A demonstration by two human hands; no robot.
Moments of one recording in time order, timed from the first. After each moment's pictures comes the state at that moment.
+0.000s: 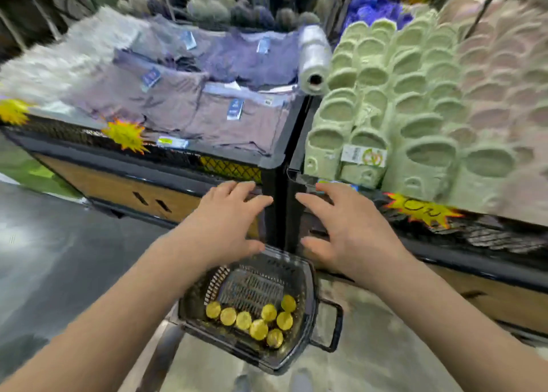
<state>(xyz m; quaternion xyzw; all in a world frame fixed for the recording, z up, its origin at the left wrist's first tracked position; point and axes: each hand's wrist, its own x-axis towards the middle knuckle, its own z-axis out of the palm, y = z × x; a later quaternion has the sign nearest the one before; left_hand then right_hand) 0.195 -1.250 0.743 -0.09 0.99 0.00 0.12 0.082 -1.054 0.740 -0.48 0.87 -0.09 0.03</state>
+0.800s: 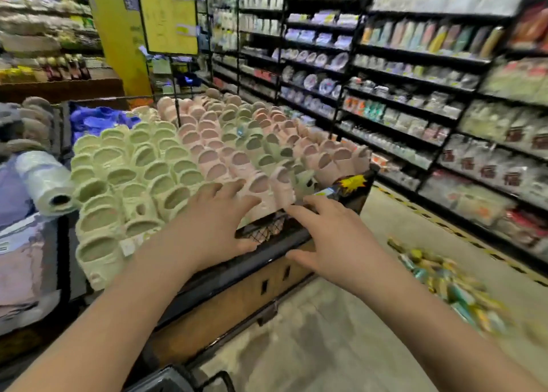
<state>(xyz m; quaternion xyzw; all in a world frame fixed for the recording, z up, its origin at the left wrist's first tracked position) 0.081 -1.029 0.882 0.30 0.95 0.02 0.00 0.163 -0.823 0.876 -0.05 1.00 -0.04 -0.07</state>
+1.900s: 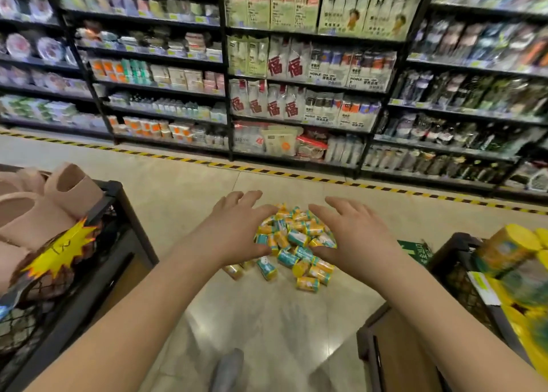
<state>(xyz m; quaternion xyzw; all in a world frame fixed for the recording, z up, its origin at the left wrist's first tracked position) 0.007 -0.292 0.788 0.66 0.74 0.00 0.07 0.218 -0.209 0.803 0.40 0.92 0.00 0.01</state>
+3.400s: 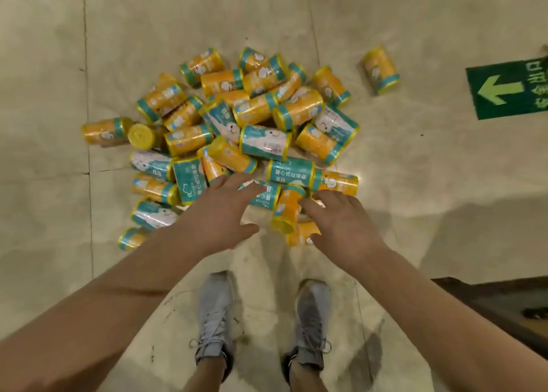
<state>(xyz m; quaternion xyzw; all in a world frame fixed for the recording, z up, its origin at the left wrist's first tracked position) -0.082 0.246 0.097 0.70 0.63 -0.11 0.32 0.161 0.264 0.059 0.46 0.87 -0.17 0.06</state>
